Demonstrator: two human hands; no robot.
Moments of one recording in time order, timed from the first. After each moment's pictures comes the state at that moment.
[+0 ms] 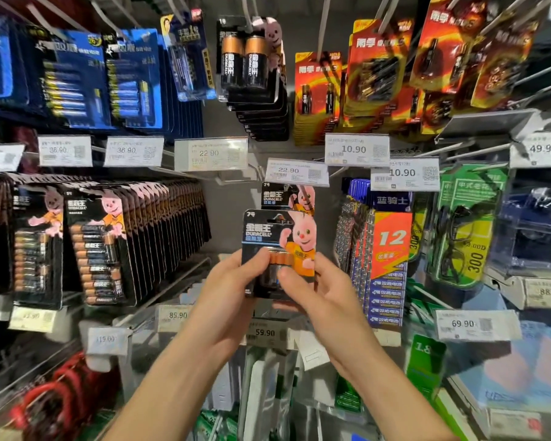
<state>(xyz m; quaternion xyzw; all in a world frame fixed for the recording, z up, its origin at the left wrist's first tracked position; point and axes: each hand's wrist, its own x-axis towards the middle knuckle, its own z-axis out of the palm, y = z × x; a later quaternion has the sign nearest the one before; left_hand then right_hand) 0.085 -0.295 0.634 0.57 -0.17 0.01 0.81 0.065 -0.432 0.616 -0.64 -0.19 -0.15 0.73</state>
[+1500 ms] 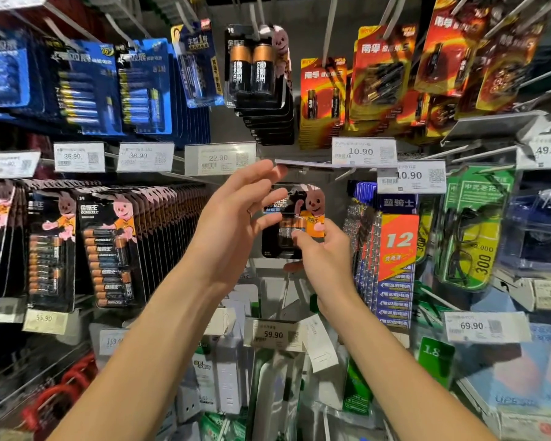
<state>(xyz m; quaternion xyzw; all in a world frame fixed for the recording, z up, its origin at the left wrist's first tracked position) 0.093 -0.285 0.707 0.58 -0.27 0.11 0.76 0.130 -0.419 0.645 -0.65 -0.08 -0.30 0.70</state>
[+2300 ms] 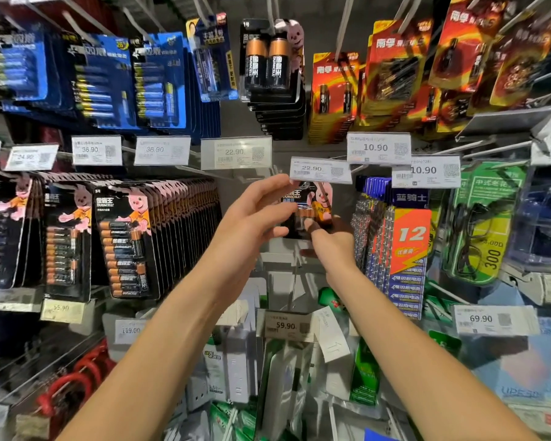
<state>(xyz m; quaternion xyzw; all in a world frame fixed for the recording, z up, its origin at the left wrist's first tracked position) 0.090 -0.271 0.687 0.65 -0.29 0.11 0.70 0.186 -0.421 0.643 -0.62 0.04 -0.27 0.73</state>
